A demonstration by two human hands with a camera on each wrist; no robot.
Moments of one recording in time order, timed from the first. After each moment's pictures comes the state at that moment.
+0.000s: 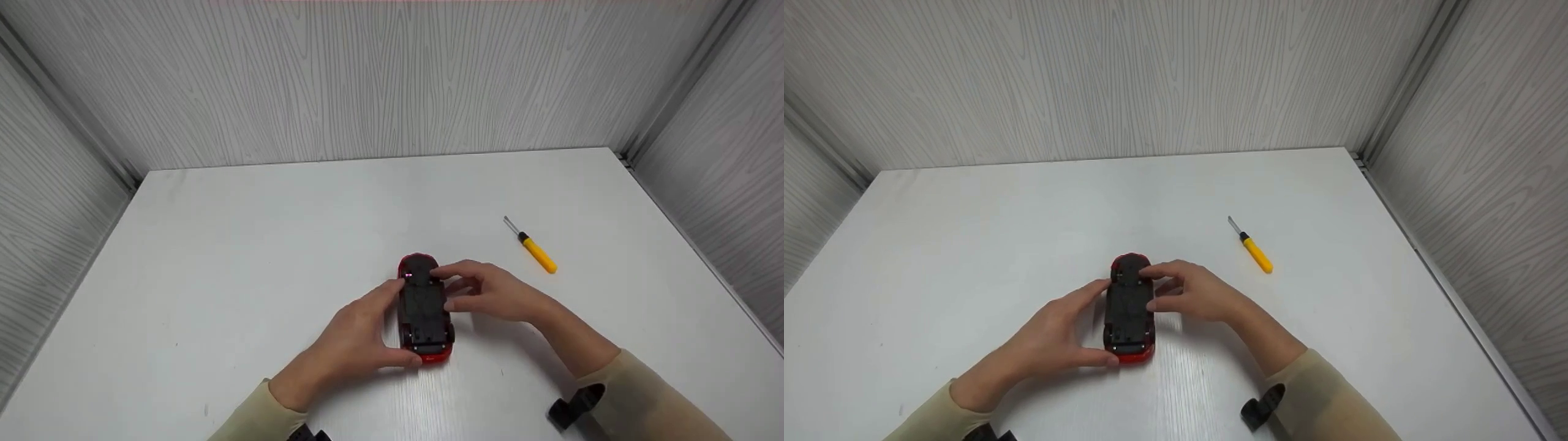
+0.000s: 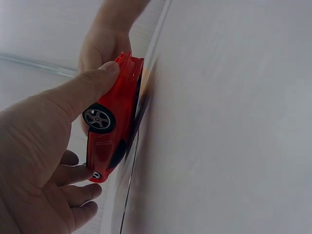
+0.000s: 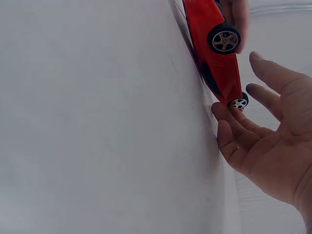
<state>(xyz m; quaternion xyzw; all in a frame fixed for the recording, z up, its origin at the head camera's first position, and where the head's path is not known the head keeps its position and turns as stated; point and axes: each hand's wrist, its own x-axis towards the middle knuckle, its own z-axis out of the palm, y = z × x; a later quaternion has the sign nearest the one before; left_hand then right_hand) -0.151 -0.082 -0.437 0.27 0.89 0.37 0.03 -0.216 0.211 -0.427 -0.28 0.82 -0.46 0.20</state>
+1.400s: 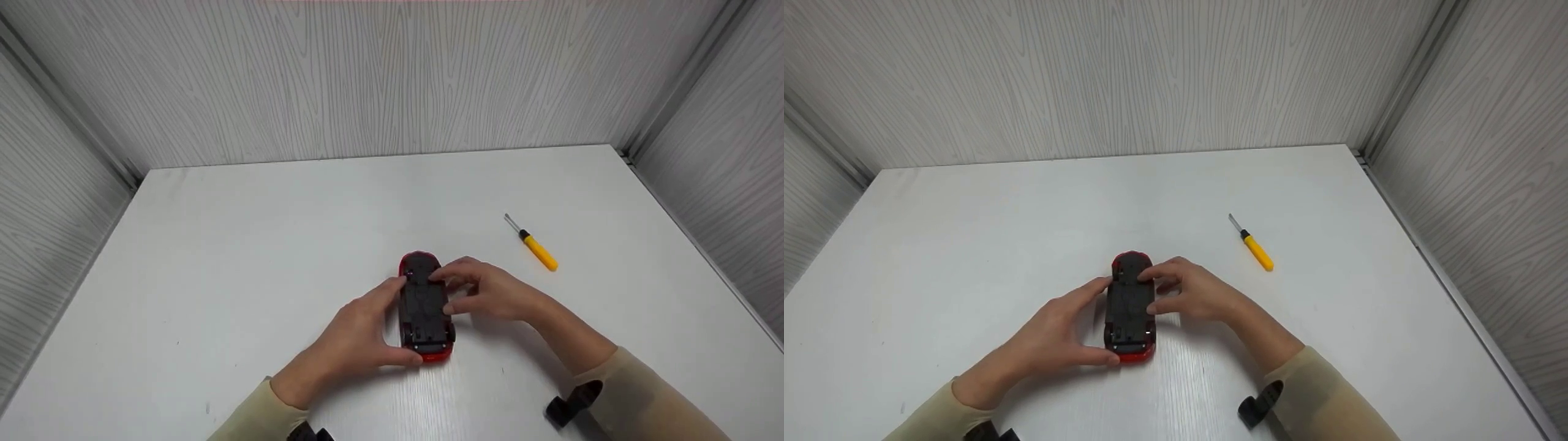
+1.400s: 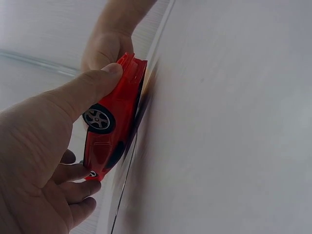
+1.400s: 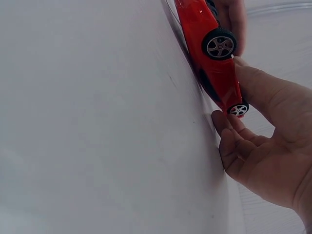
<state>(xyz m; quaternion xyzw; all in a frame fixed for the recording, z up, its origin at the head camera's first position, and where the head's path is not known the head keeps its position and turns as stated) -0.151 -0.083 -0.438 0.26 0.89 0.37 0.05 -0.219 0.208 -0.433 -0.27 0.84 -0.43 0.19</state>
